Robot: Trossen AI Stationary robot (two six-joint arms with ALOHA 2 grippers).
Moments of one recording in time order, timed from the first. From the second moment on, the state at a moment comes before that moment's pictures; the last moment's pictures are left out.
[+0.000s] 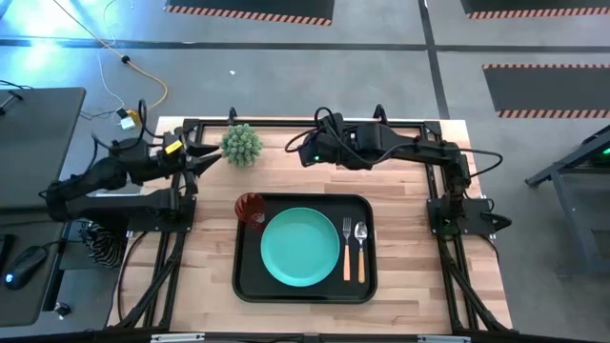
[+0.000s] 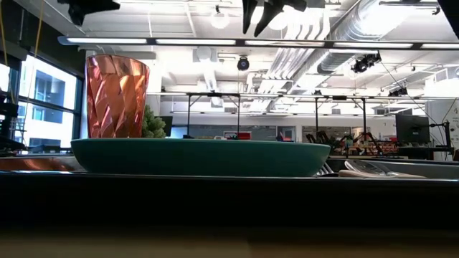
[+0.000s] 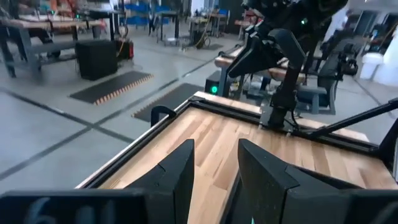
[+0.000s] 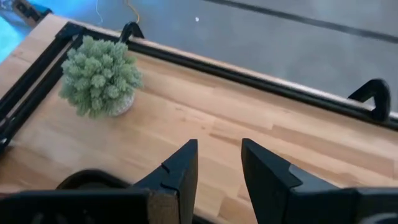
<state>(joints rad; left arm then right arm) 0.19 0.37 0.72 -0.47 -0.20 -0.12 -0.03 1.94 2.21 -1.36 0.66 1.00</state>
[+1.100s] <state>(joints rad) 0.19 0.00 0.26 -0.34 -0.19 -0.23 -0.03 1.94 2.20 -1.26 0.60 0.93</state>
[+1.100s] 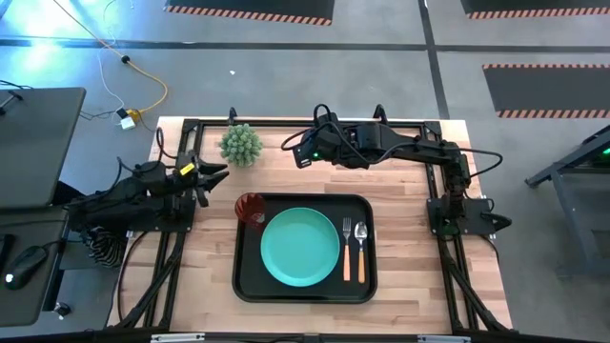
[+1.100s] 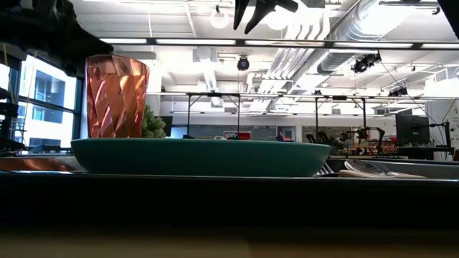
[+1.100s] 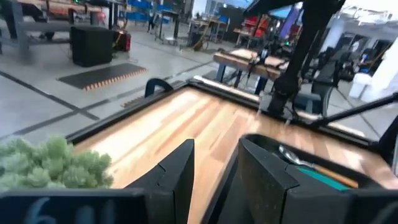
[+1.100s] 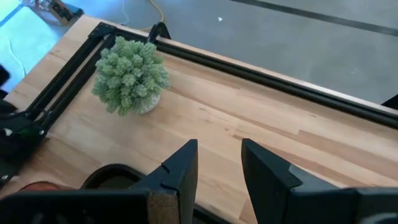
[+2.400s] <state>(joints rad) 0.19 0.00 0.24 -0.39 -0.31 -0.21 0.18 0.99 1.54 -1.13 0.98 0.72</state>
